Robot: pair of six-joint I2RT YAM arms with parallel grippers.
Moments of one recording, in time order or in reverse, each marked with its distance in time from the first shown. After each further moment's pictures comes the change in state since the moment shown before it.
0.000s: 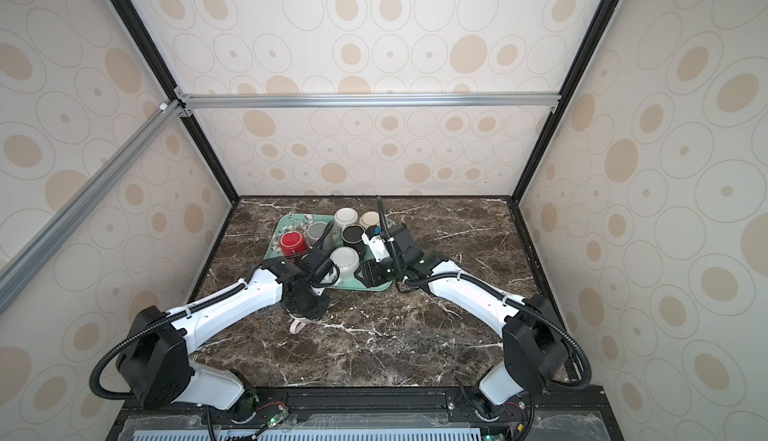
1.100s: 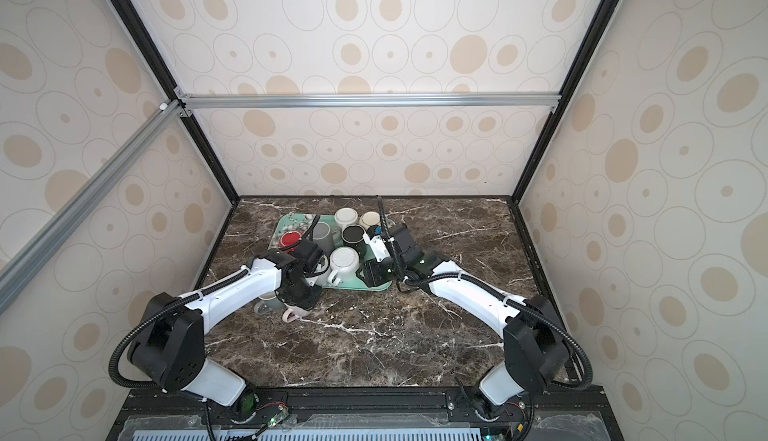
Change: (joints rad) left arm 0.136 0.082 0.019 0.048 -0.031 0.125; right arm 0.000 -0.005 0.000 -0.008 0.034 -0.016
